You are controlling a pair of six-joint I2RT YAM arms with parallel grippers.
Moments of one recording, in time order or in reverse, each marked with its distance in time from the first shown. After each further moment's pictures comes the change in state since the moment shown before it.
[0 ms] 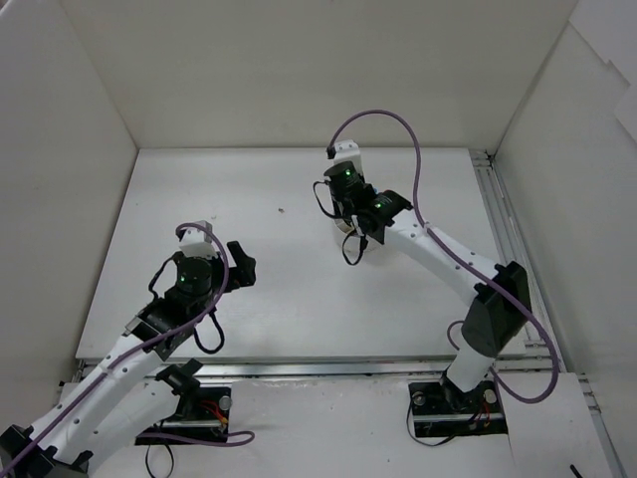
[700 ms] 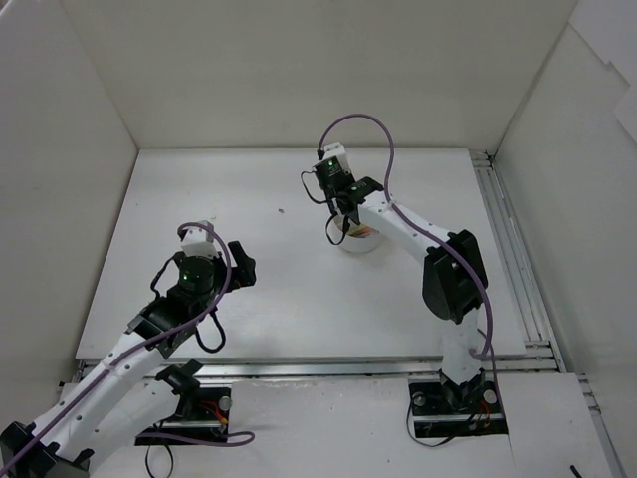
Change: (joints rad) left arm 0.004 0.028 0.000 -0.002 -0.010 0.003; right arm -0.097 0.346 0.227 -0.051 -0.013 -0.059
